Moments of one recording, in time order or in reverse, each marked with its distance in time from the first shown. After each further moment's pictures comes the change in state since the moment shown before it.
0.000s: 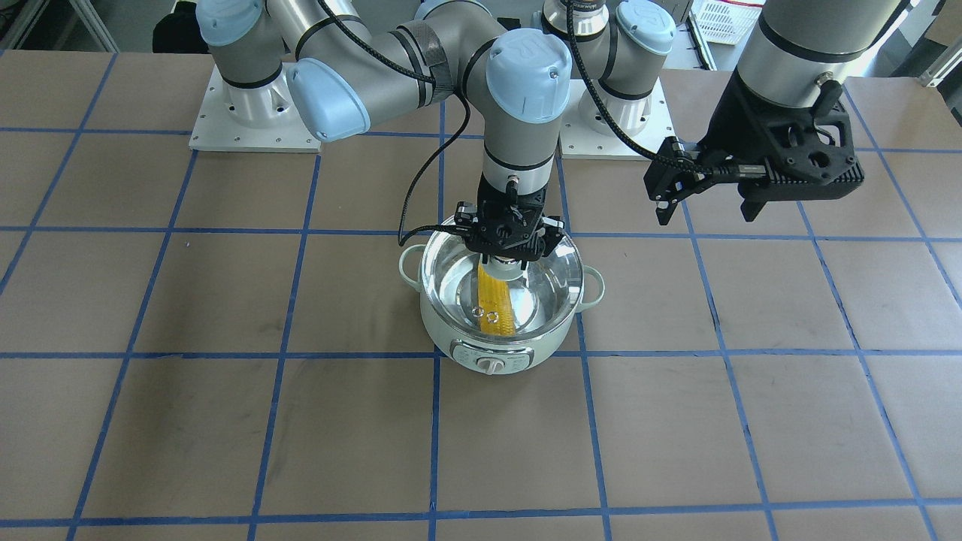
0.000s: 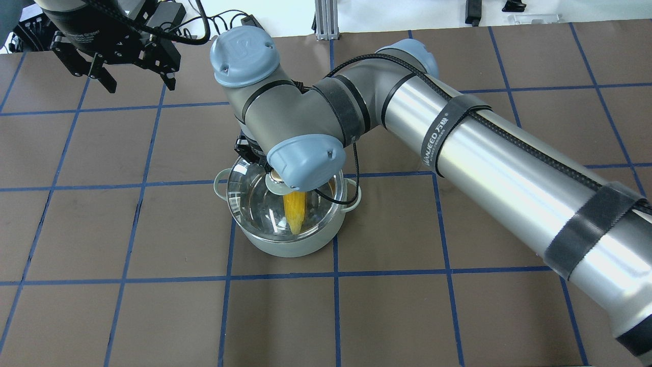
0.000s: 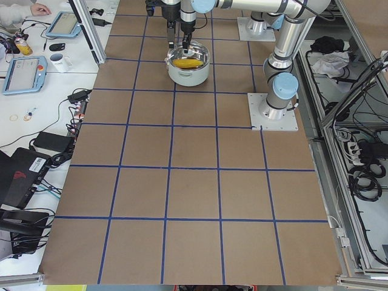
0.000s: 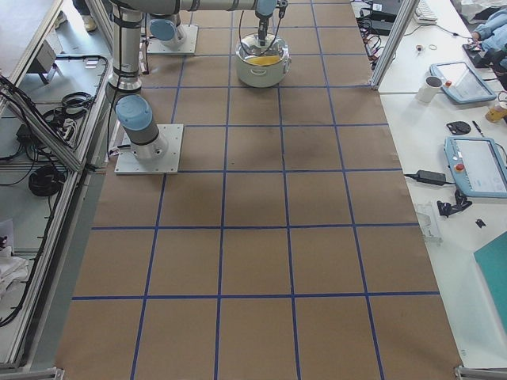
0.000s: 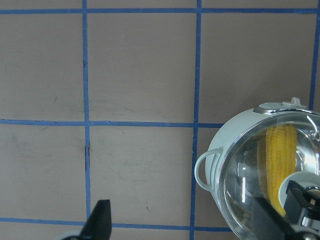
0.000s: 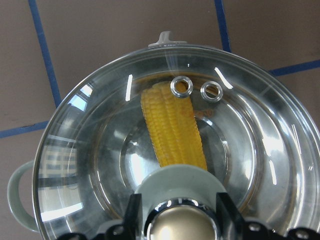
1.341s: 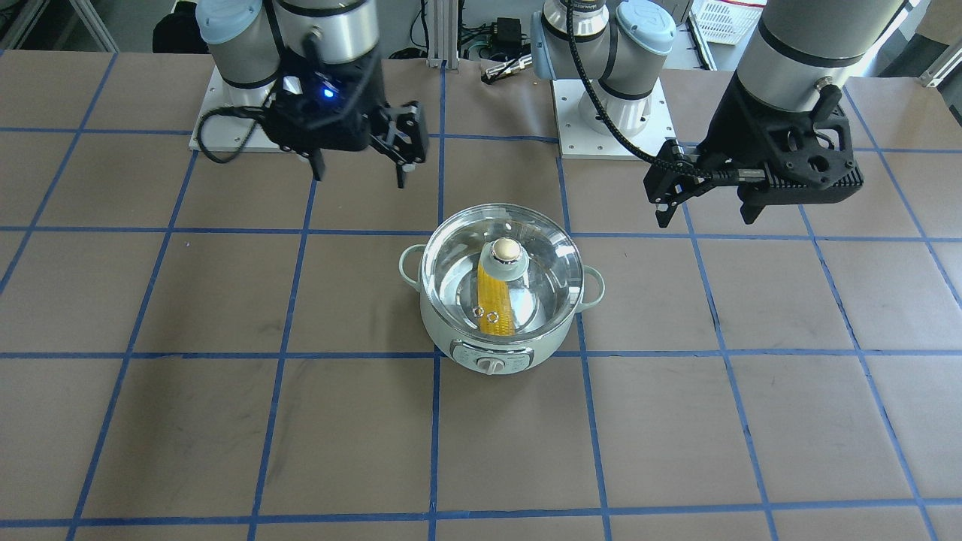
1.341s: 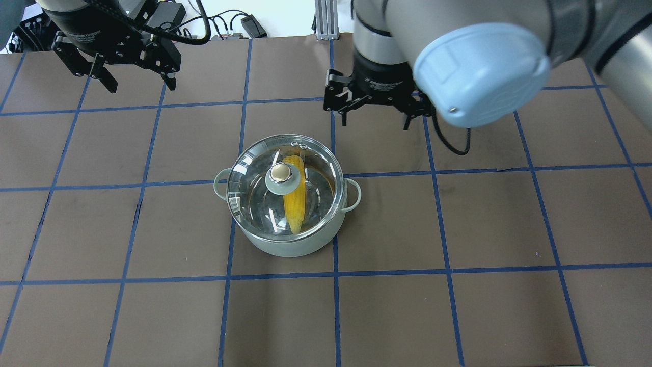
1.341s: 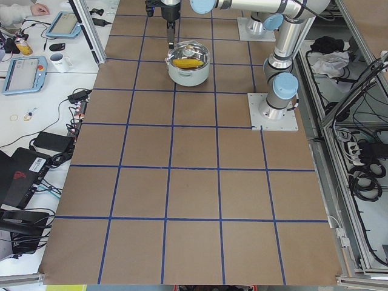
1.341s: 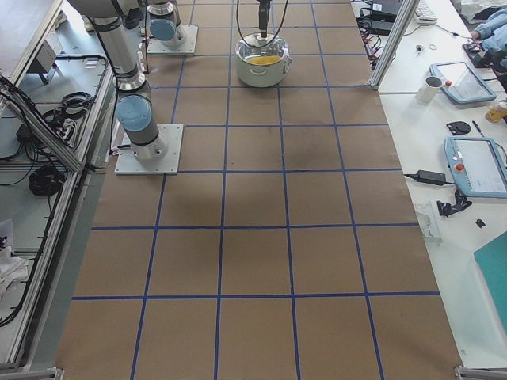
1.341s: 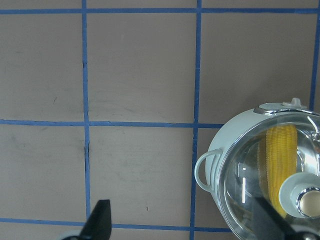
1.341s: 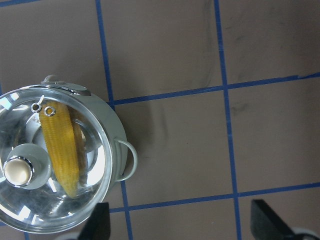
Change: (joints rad) left arm 0.000 -0.005 0.001 0.002 0.000 0.000; right arm -0.317 -0.371 0.007 0.353 -0.006 -0.399
